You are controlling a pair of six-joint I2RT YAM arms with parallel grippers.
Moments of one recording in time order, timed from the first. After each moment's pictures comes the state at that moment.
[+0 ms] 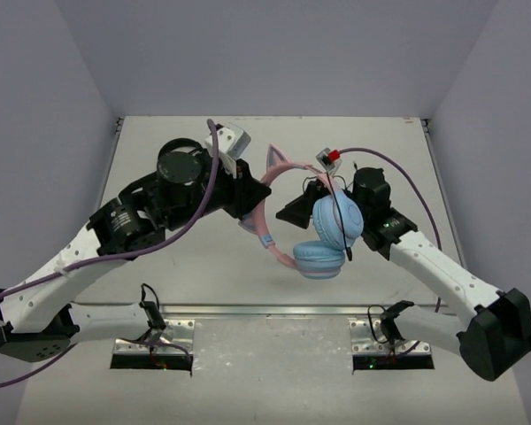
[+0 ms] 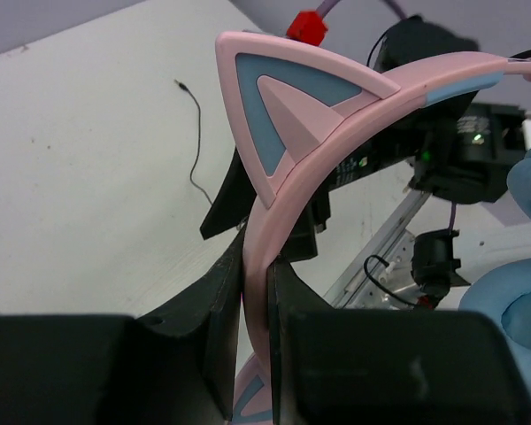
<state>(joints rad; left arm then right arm) -0.94 1.10 1.48 -0.63 -0.08 -0.30 0.50 1.10 0.75 0.13 -0.65 0.48</state>
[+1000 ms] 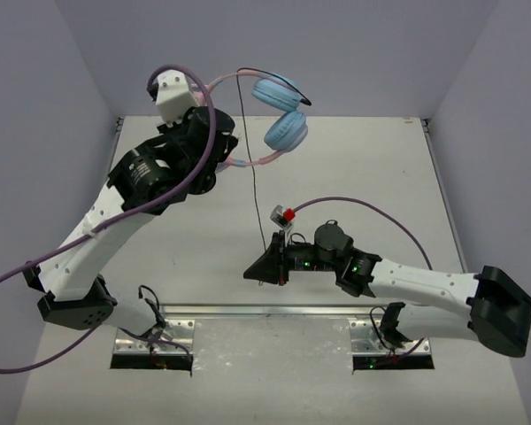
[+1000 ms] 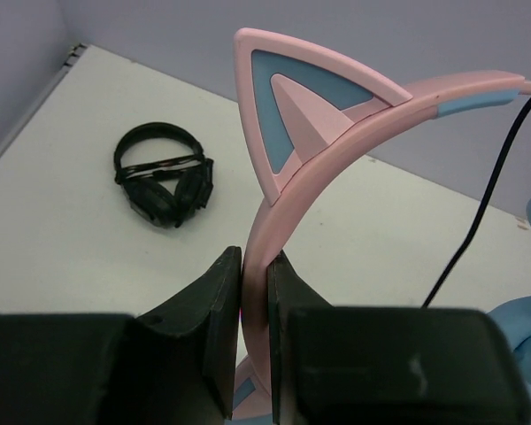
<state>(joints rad) -0.88 1.41 1.99 -1.07 -1.05 -0.73 0.99 1.18 0.50 0.58 -0.48 0.62</state>
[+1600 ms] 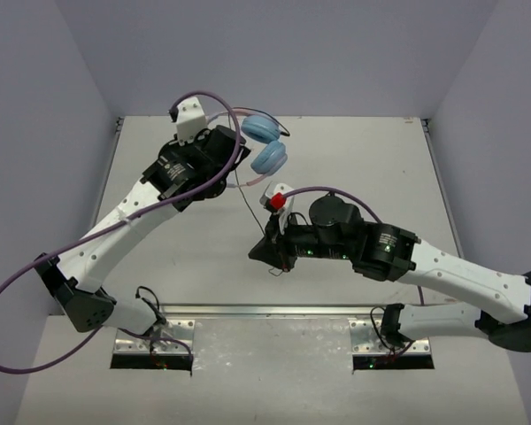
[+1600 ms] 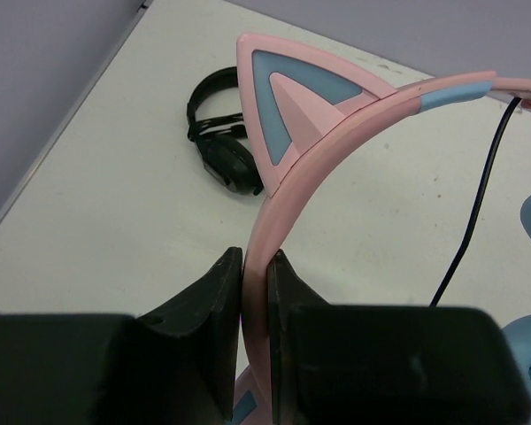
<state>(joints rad) -0.71 1.41 1.64 -1.01 -1.03 -0.75 1.17 1.09 1.09 -0.31 -0.15 0.26</state>
